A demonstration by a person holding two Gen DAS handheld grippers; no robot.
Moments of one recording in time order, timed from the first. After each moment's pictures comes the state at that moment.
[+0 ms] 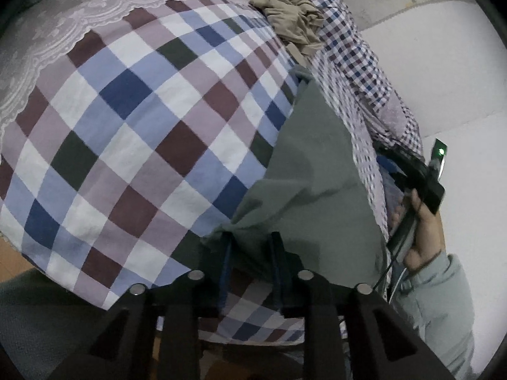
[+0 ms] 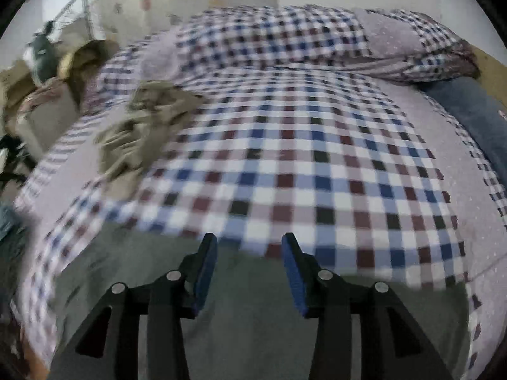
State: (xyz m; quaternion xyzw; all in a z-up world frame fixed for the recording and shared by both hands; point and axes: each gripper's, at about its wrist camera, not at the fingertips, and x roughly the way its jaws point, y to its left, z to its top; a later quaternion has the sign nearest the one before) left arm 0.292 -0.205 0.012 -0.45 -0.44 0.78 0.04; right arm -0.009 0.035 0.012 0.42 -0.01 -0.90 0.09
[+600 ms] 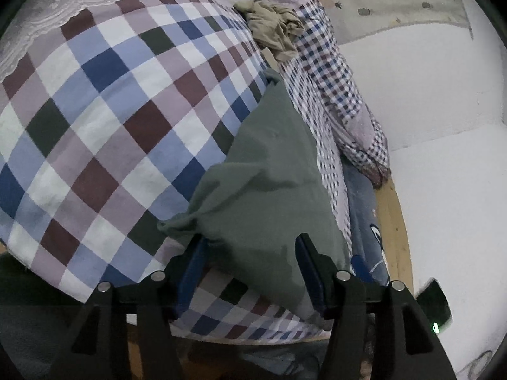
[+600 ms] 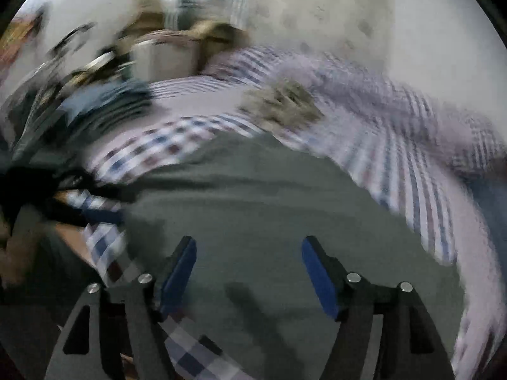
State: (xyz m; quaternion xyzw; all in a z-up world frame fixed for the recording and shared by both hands) left arm 0.288 -0.195 0.009 -0.40 -0.49 0.77 0.09; right arm 0.254 -0.027 -0.005 0.28 0.20 -0.90 0.27
